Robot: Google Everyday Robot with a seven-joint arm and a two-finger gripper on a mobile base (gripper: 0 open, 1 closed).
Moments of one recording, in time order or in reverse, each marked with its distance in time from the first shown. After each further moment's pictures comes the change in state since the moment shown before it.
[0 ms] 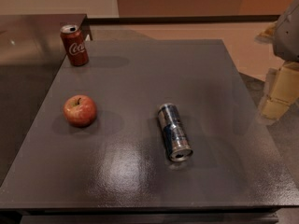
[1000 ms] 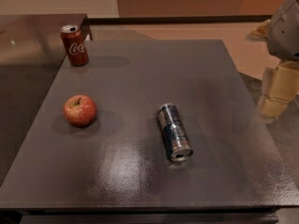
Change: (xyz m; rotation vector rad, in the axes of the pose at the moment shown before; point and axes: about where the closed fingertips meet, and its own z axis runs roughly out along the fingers) arm -0.012 -0.001 0.003 -0.015 -0.020 -0.096
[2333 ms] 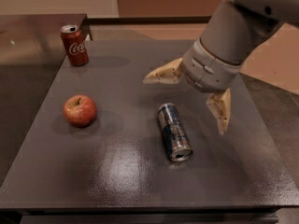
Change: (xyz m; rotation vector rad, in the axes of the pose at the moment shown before) arm -0.110 0.049 0.083 -0.147 -0.261 -1.114
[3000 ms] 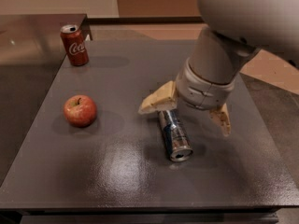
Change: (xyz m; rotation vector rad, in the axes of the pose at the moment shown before) arm -0.010 0.022 0.028 -0.123 0.025 -0.353
